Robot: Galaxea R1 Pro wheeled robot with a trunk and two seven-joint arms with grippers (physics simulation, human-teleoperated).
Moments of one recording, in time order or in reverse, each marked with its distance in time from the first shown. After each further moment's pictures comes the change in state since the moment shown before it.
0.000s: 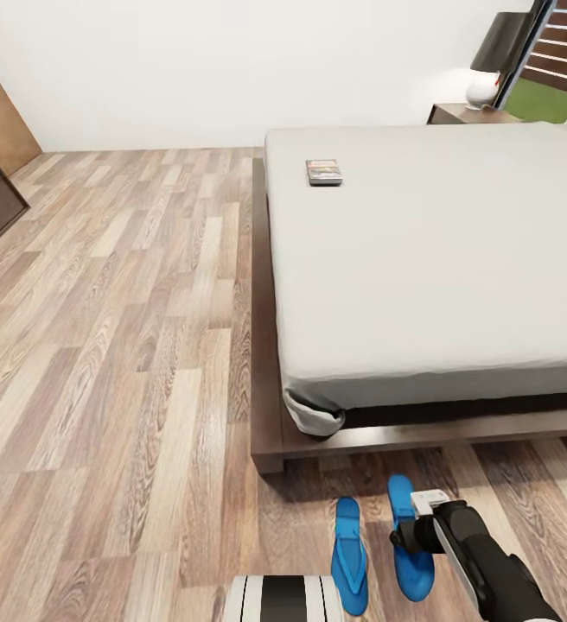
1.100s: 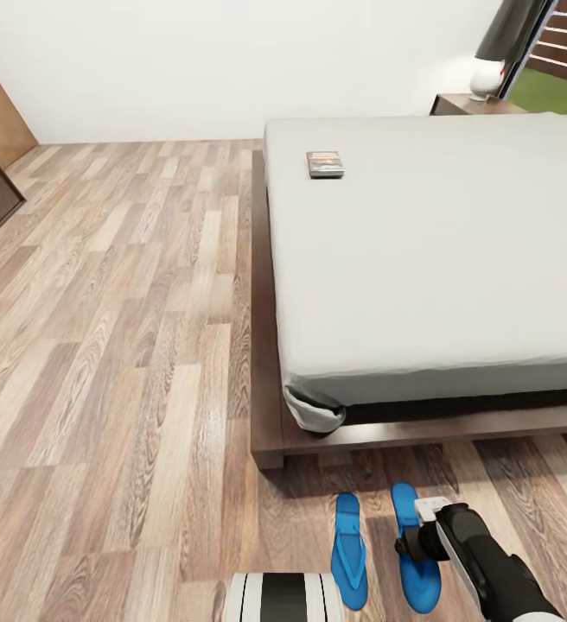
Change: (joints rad) left arm 0.006 0.001 0.000 -0.001 0.000 0.005 0.012; right arm -0.024 -0.012 0.000 0.085 -0.001 -0.003 0.000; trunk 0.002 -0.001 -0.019
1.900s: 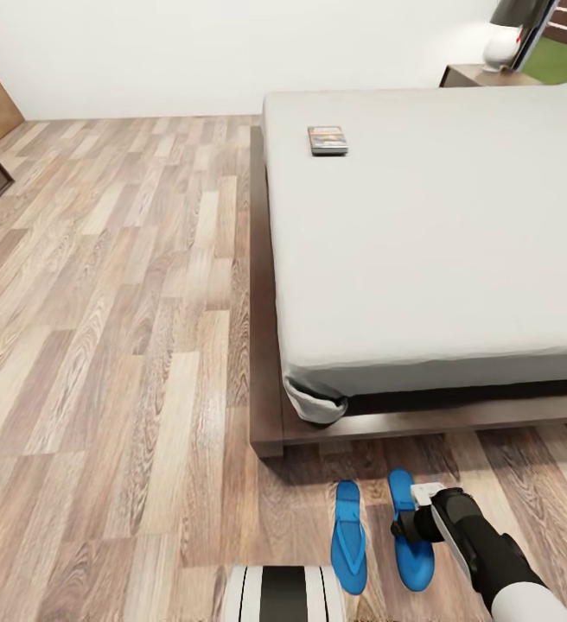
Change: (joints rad) left arm 0.015 0.000 0.000 0.001 0.000 -0.001 0.004; right arm -0.082 0.004 -0.002 0.089 0.000 -0.039 0.000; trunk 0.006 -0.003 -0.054
